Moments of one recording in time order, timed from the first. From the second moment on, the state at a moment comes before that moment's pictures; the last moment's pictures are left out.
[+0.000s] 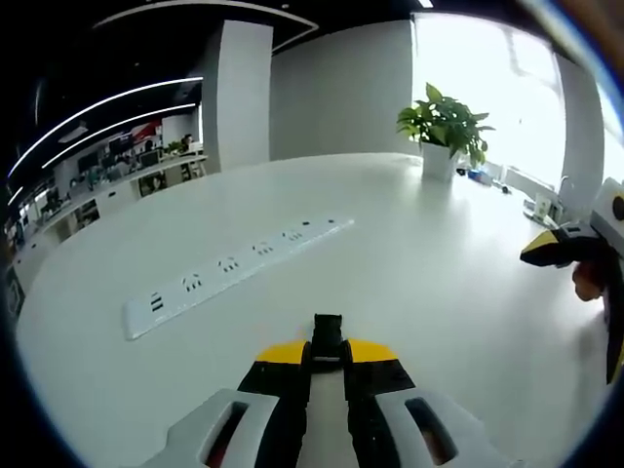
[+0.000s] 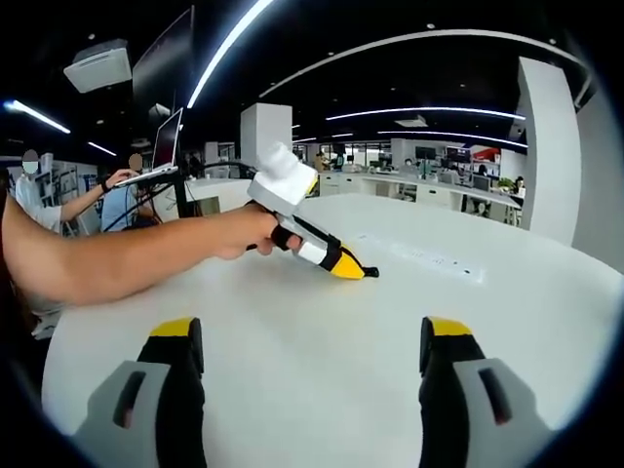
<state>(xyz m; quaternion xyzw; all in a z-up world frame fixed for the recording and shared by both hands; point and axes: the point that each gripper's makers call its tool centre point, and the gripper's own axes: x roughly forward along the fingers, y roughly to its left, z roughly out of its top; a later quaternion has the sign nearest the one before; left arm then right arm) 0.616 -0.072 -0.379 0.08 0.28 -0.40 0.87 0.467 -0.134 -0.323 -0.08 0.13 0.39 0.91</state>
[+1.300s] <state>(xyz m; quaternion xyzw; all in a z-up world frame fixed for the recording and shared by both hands) 0.626 -0.075 -0.374 0.14 0.23 -0.41 0.87 0.467 -0.134 -0.329 -0.09 0.14 0.39 0.91</state>
